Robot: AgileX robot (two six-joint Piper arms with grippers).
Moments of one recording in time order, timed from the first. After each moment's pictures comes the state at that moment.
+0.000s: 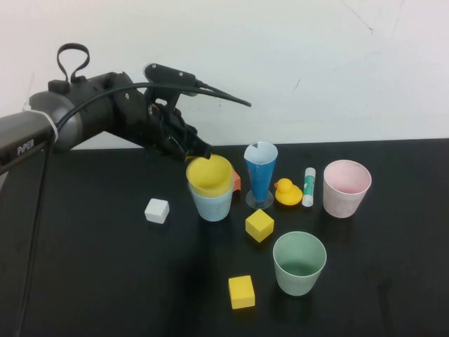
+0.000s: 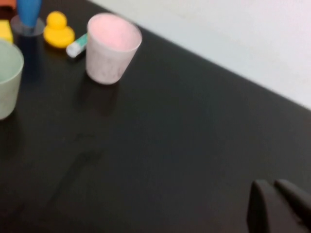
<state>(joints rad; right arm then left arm) -0.09 0.39 -0.33 0.25 0.56 -0.70 -0.30 2.02 -1.57 -0.40 0.53 0.44</state>
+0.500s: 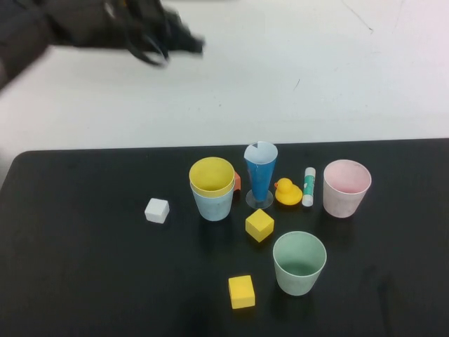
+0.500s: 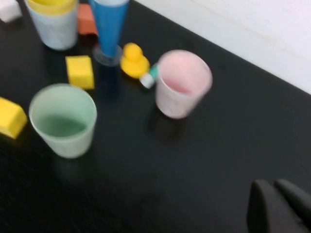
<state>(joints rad) -0.09 0.89 -0.75 0.52 0.76 -0.92 -0.30 1.77 -1.69 -0.40 0.50 0.44</state>
